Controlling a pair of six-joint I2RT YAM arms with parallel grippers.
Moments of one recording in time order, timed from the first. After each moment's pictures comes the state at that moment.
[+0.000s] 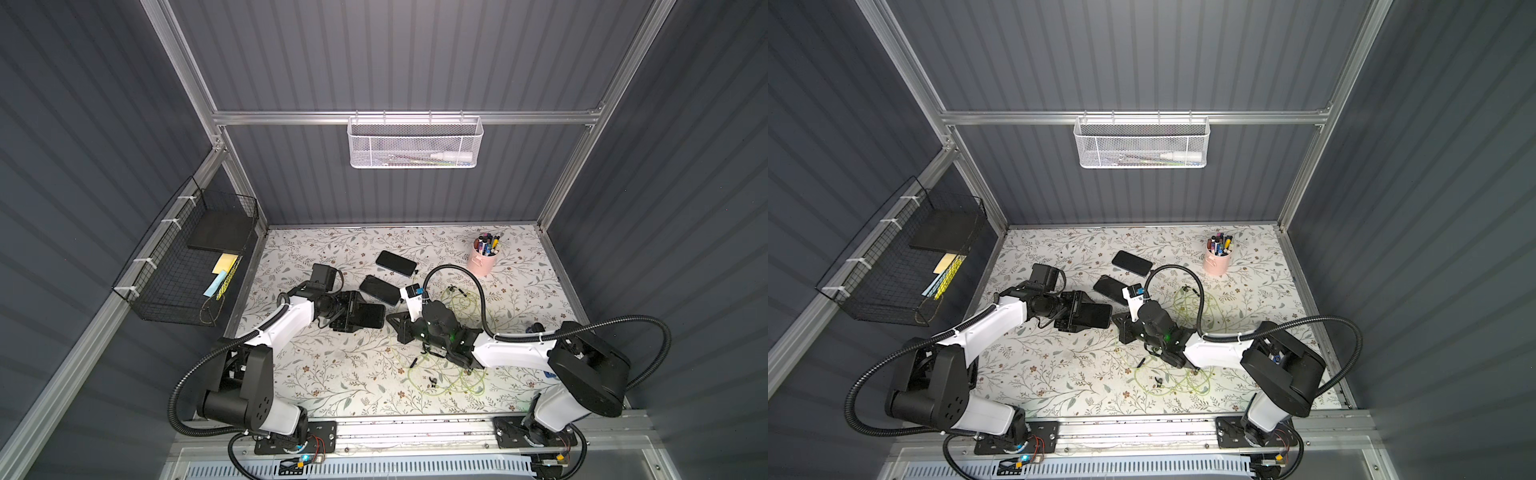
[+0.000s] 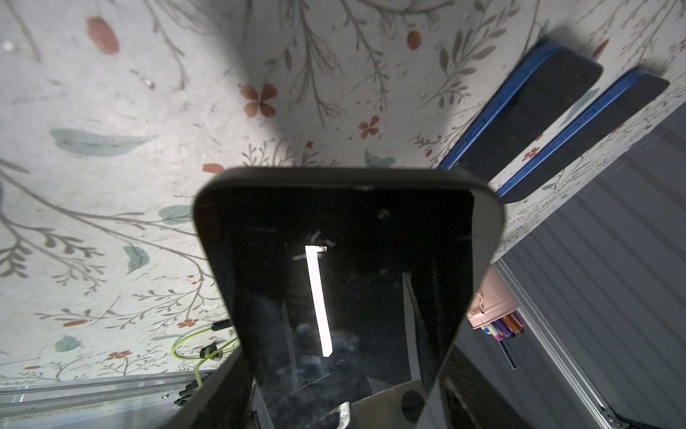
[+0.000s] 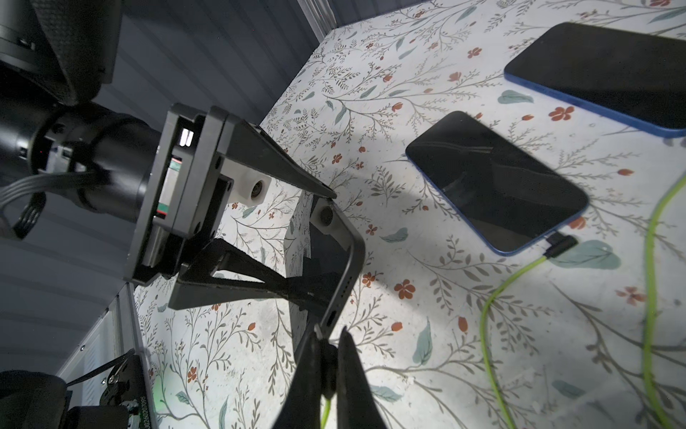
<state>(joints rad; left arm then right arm) -0.27 1.47 0.91 -0.55 0.55 -1.65 0.95 1.59 0.71 0.50 -0.03 0.55</state>
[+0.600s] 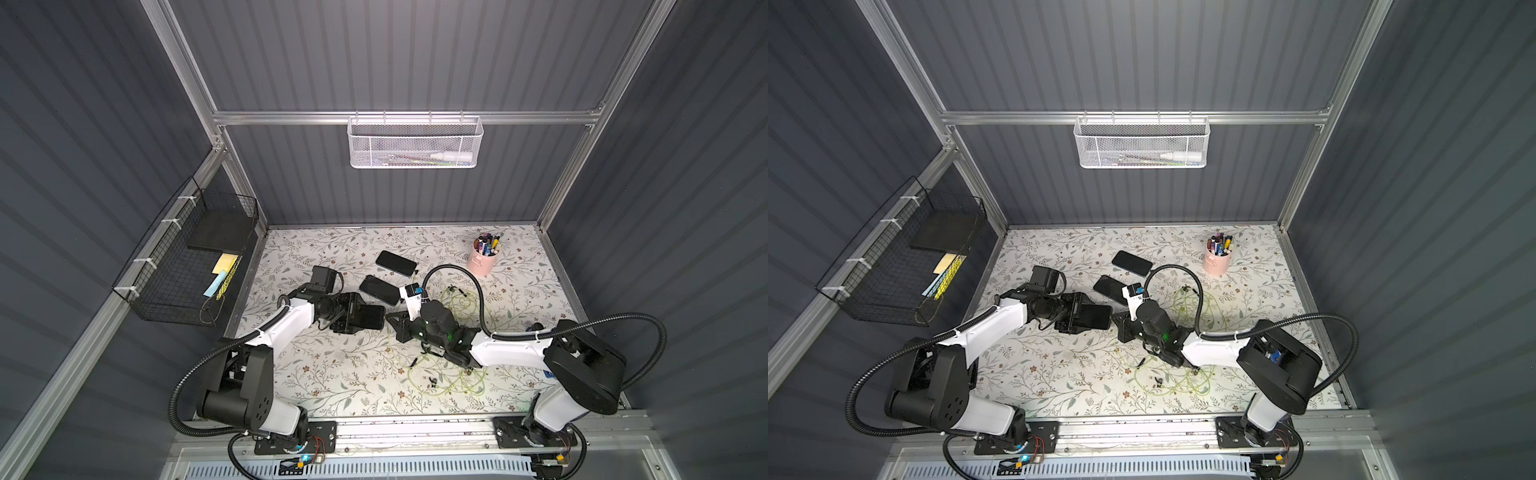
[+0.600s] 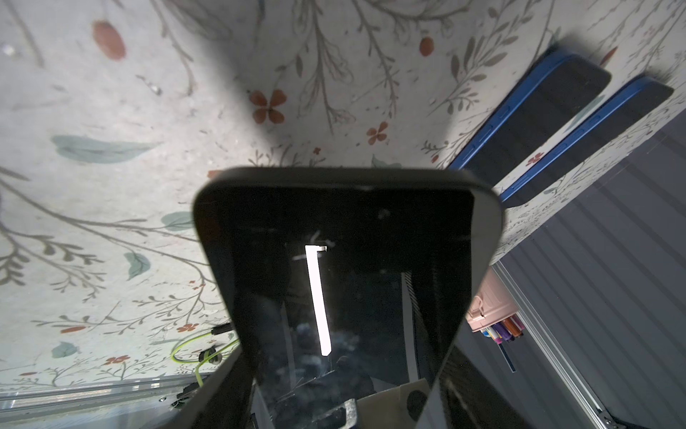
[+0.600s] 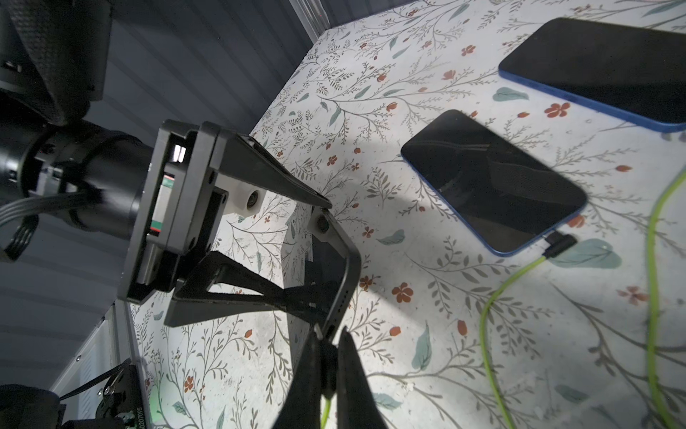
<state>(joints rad) -0.27 1.47 0.89 -0.51 0.55 -1.67 0.95 1.61 0.72 0.50 -0.01 0.57</state>
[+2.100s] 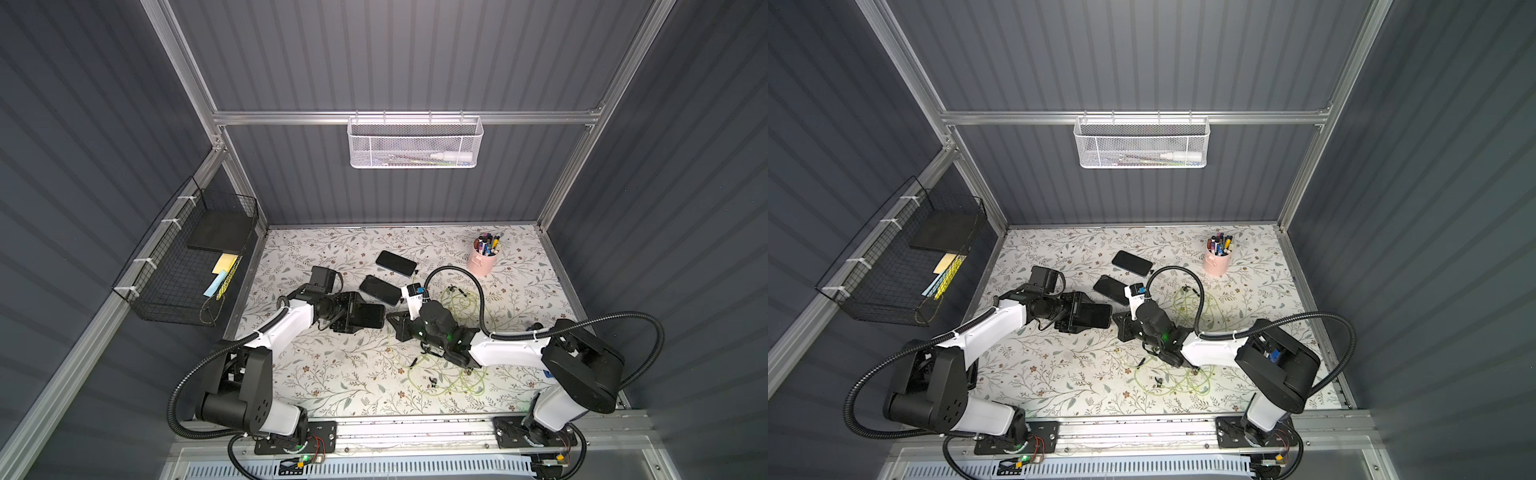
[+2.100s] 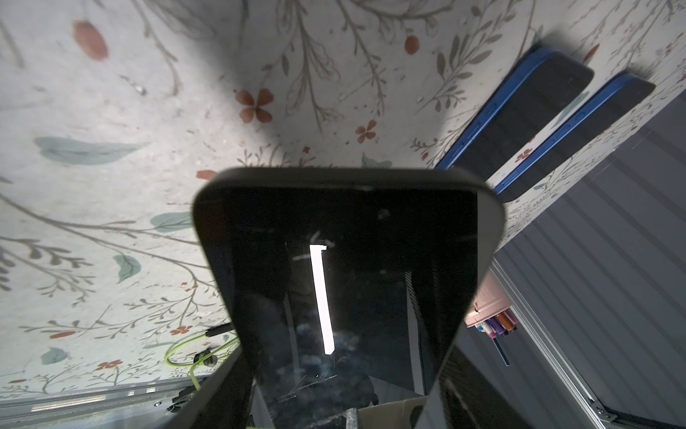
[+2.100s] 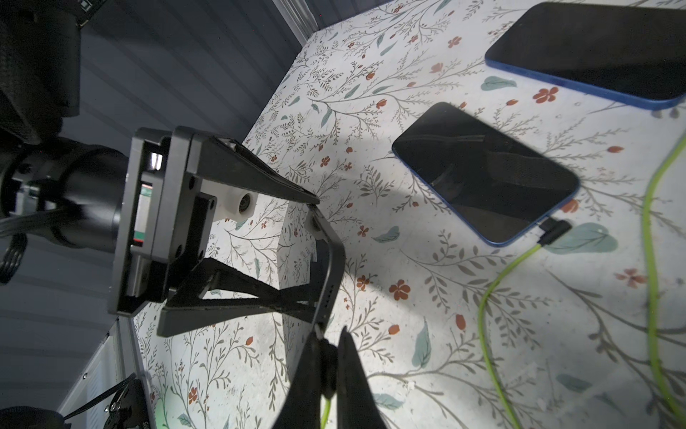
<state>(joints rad) -0.27 1.45 0.88 -0.49 0.55 -1.67 0.95 1.62 0.72 0.51 0.01 0.63</state>
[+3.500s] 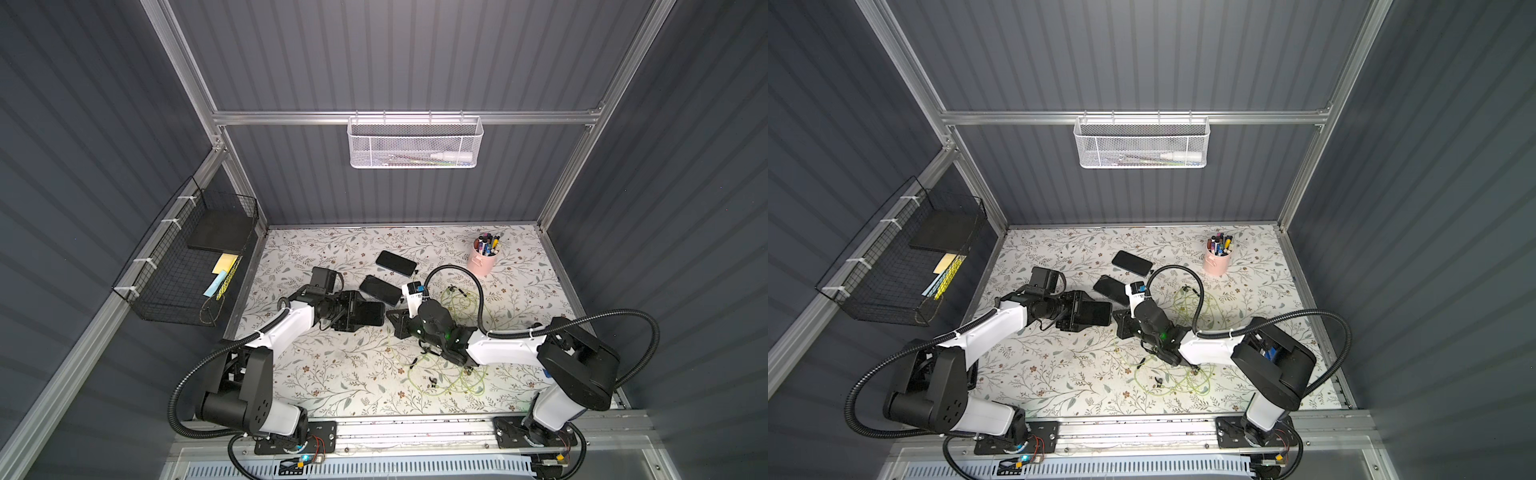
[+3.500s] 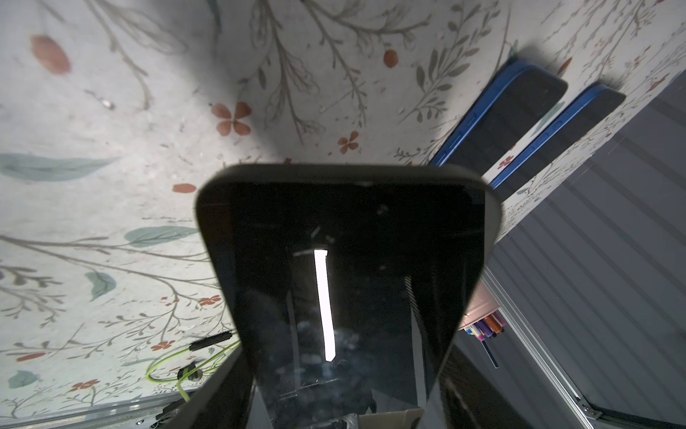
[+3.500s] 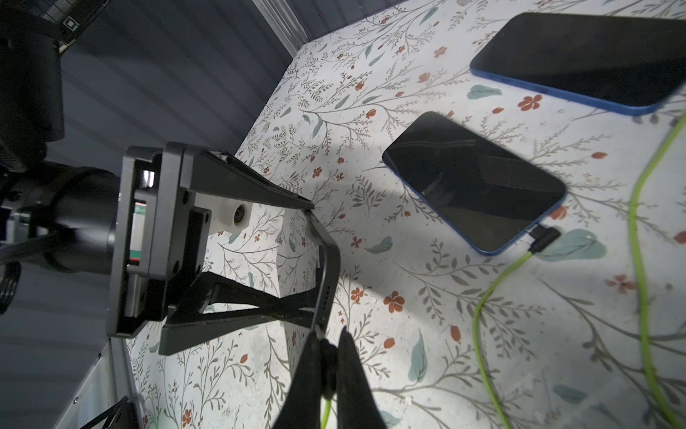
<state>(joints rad) -0.28 1.45 0.86 -0.42 0.52 -1.71 0.95 1.64 0.74 0.52 0.04 0.65</state>
